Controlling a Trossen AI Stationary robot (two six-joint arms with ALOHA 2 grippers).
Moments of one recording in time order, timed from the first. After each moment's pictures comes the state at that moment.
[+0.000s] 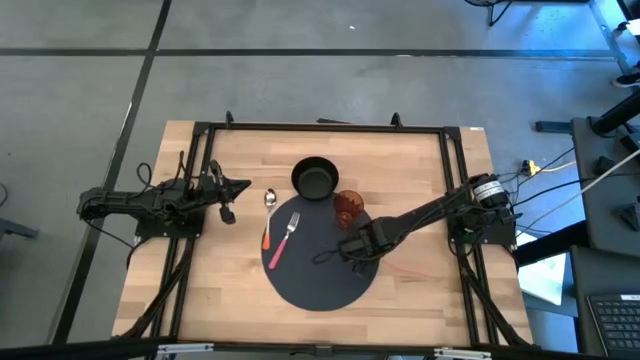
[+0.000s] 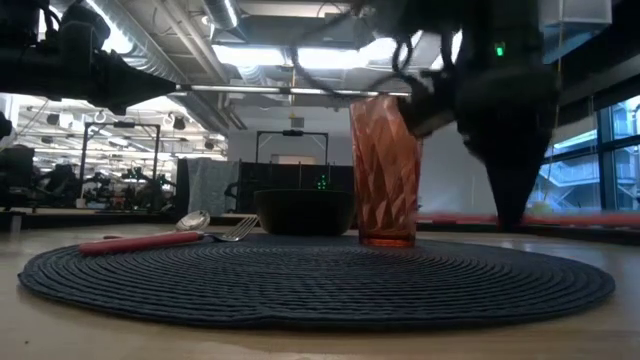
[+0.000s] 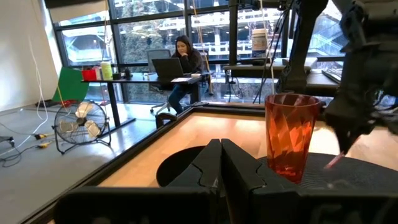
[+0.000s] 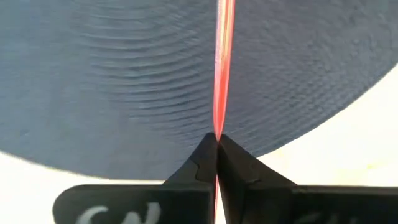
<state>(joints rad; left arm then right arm) -0.01 0.00 0.01 0.07 -0.39 0.05 0.32 1.86 1.30 -0.96 0.00 0.80</state>
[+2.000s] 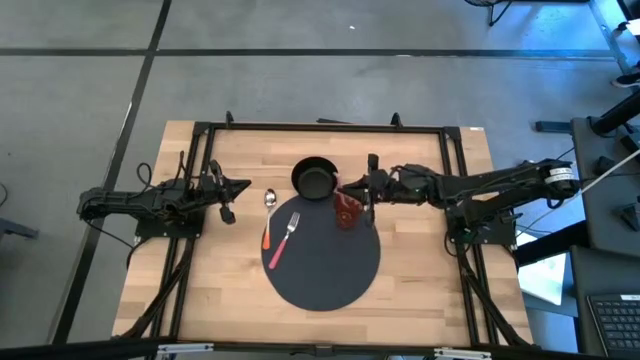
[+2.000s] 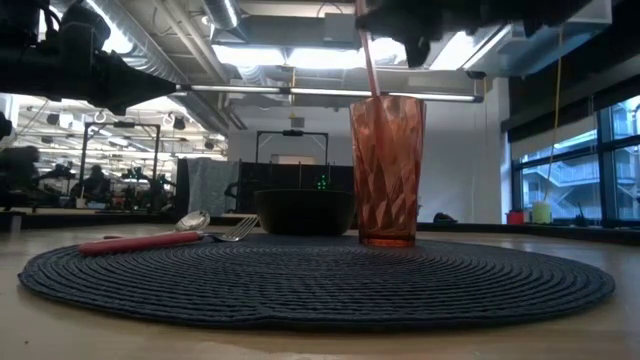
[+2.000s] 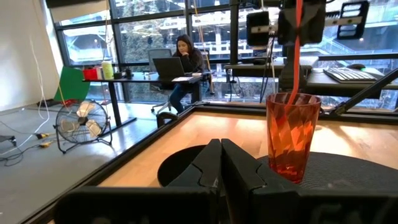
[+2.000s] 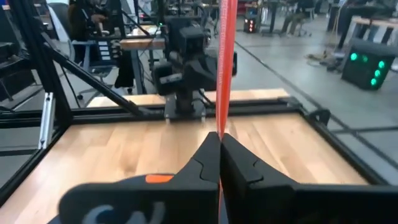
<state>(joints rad) -0.01 0.00 0.01 0.07 -0.40 0.05 0.01 1.23 0.73 0.42 0.11 0.02</state>
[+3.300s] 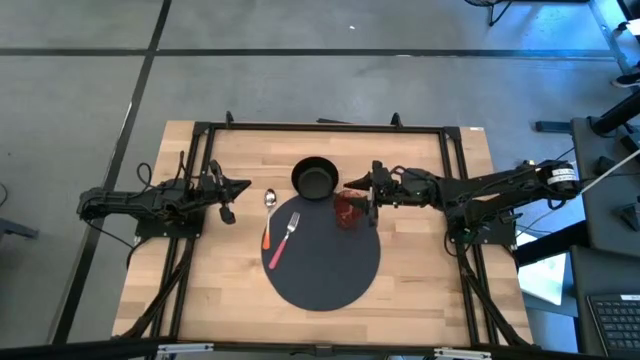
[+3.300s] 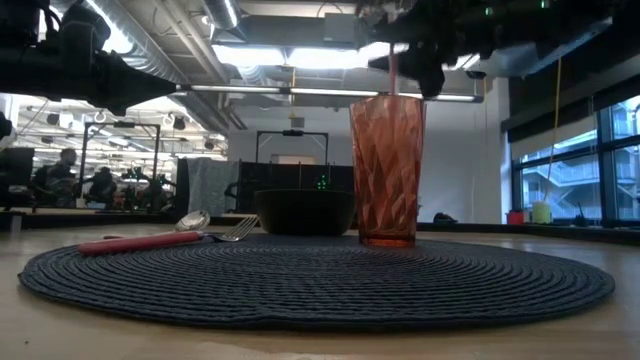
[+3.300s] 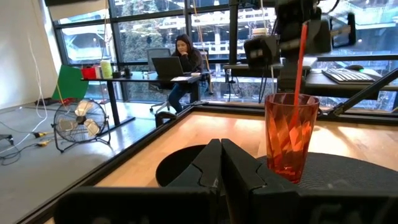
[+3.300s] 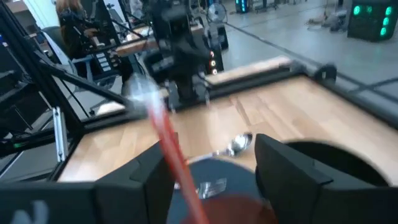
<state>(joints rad) -0.01 0.00 0.01 0.07 -0.39 0.04 0.00 1.19 0.64 0.44 0.11 0.23</state>
